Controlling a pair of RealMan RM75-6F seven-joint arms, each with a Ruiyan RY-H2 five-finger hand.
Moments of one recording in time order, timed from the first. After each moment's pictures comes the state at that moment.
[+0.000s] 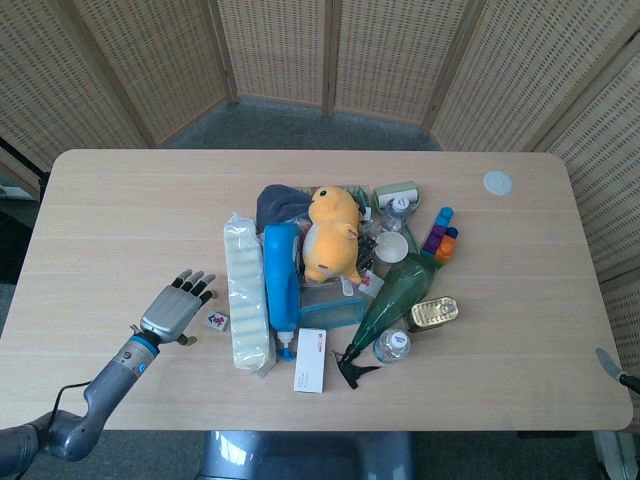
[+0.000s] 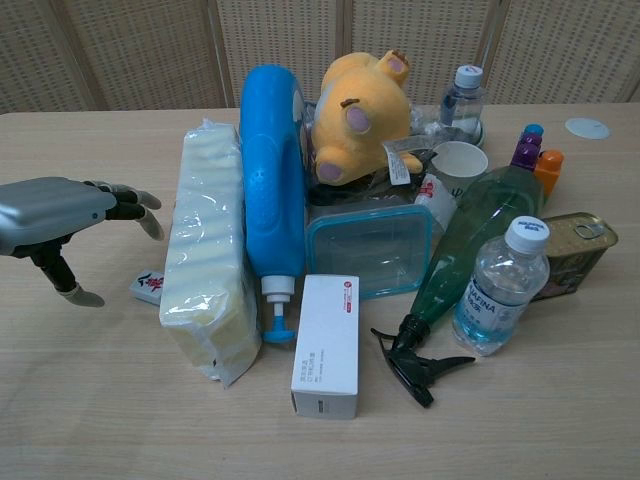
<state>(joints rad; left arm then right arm) -0.58 -1.46 -0.04 -1.46 1.25 0.89 0.42 -0.10 -0.98 0.20 -1.90 -1.36 1.70 -0.01</state>
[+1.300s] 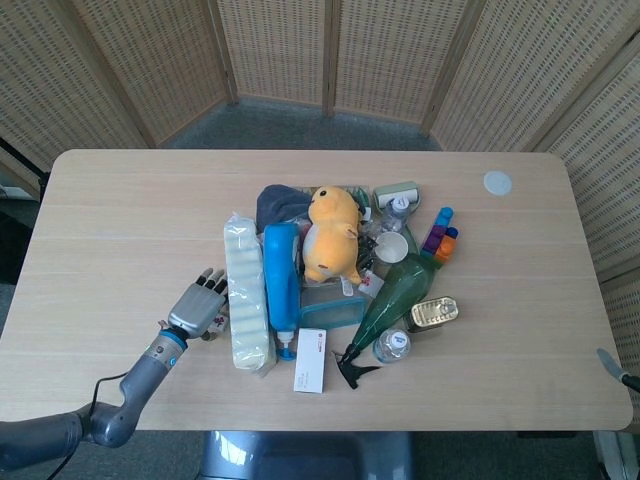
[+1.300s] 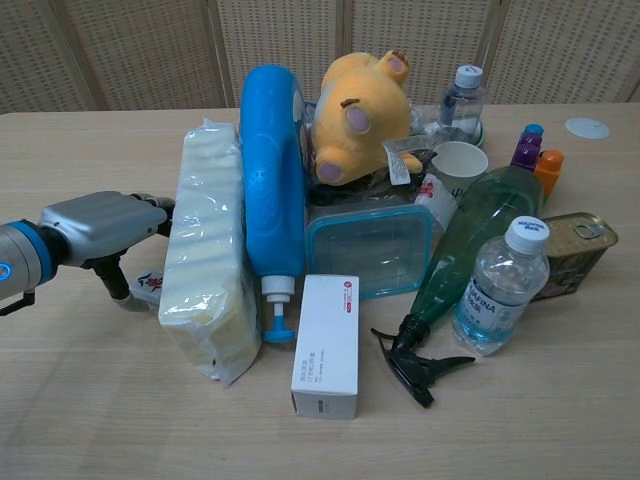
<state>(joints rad) -0.65 -1.62 -0.04 -1.33 1.14 0.89 0.54 -0.09 -0.96 0.19 -1.90 -1.35 1.68 0.05</state>
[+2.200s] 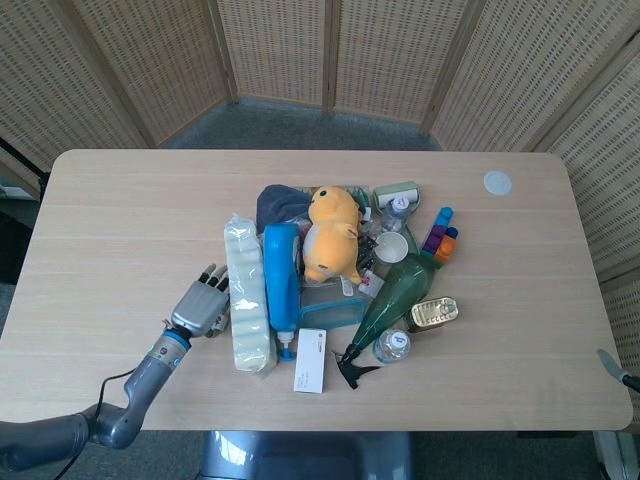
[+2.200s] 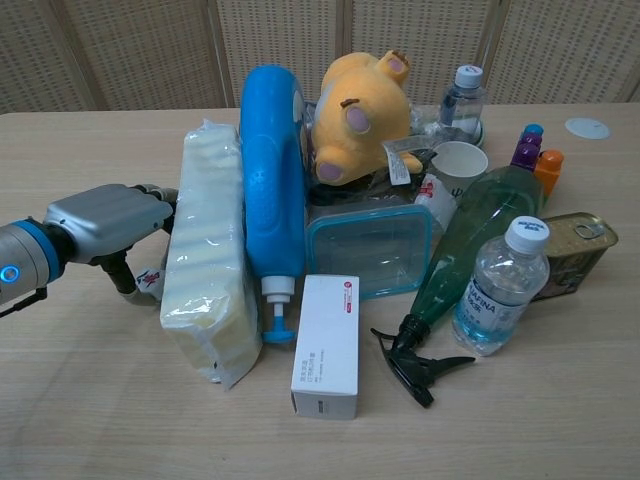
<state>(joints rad) -0.65 -1.66 -0.04 -1.31 1.17 0.95 0.55 -0.09 -0.95 0.19 -1.90 -1.34 1.67 0.06</state>
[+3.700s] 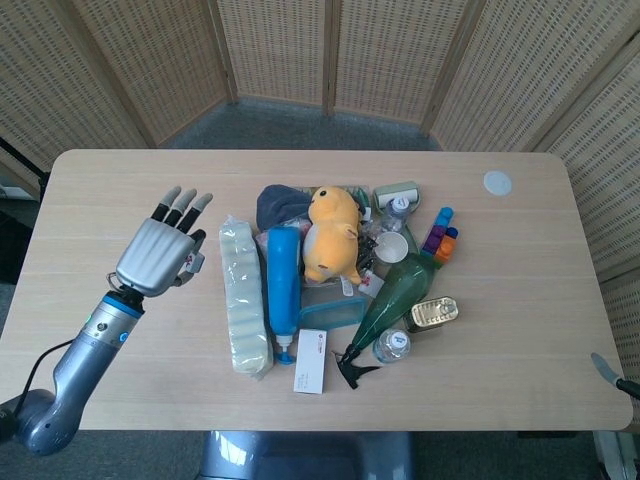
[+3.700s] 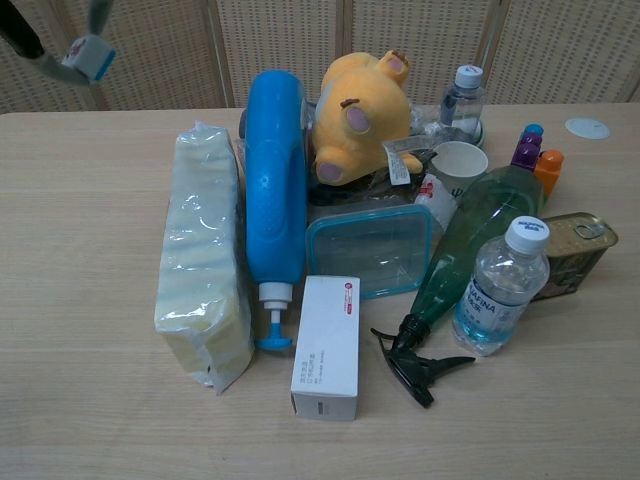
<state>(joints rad) -0.69 -1.11 -0.22 -1.91 1.19 1.13 0.70 -0.10 -0.95 0.17 -1.91 -1.38 1.69 0.04</state>
